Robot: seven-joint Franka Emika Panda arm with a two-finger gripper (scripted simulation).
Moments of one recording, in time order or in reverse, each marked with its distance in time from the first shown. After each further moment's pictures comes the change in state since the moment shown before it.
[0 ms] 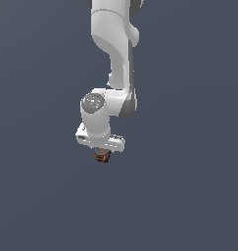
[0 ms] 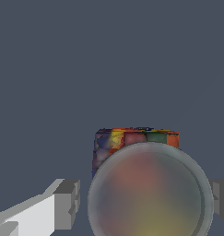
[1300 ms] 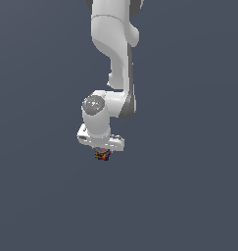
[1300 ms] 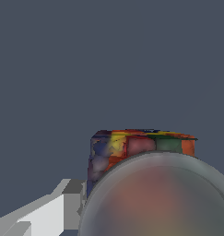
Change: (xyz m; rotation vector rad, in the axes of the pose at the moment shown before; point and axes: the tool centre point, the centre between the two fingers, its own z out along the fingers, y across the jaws) arm -0.009 0.003 0.016 0.000 -0.005 0.001
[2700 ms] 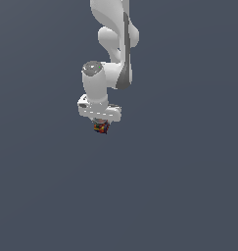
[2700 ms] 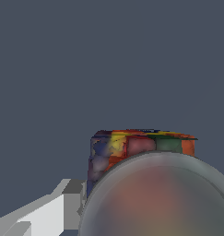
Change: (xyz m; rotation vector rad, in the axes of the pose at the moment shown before) arm -0.126 0.040 -0.046 0.001 0.002 0.000
